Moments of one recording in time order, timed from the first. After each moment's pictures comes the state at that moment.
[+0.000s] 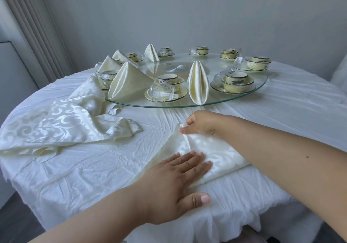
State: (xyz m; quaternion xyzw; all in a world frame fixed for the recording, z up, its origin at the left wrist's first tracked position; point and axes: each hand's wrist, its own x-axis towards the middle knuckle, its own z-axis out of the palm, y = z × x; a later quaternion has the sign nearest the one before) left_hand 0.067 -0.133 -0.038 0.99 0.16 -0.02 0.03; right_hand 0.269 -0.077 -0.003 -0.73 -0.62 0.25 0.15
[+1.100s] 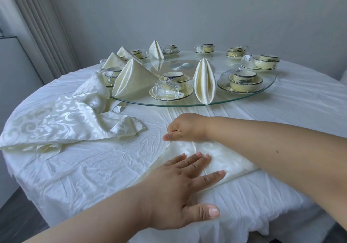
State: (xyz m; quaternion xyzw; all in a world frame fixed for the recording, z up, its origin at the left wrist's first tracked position) left_hand 0.066 -0.136 -0.033 0.99 0.14 -0.04 0.03; right_hand 0.242 -0.048 -0.015 -0.55 -0.83 0.11 0.05
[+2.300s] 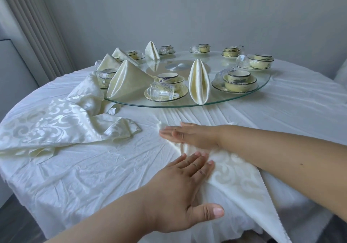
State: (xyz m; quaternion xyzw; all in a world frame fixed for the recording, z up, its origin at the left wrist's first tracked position) left_hand 0.082 -0.140 -0.040 0.98 0.18 -0.04 0.06; right_hand 0.268 -0.073 -0.031 -0.51 -0.83 0.22 0.02
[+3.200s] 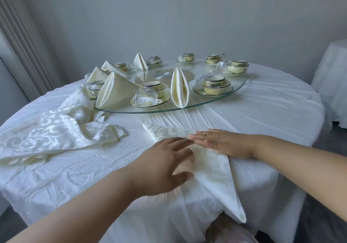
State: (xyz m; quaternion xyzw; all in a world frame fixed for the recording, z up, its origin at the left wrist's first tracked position) left_hand 0.101 -0.131 -0.019 0.99 0.10 0.14 0.02; right_hand 0.343 -0.183 -0.025 -0.59 -0.79 0.20 0.03
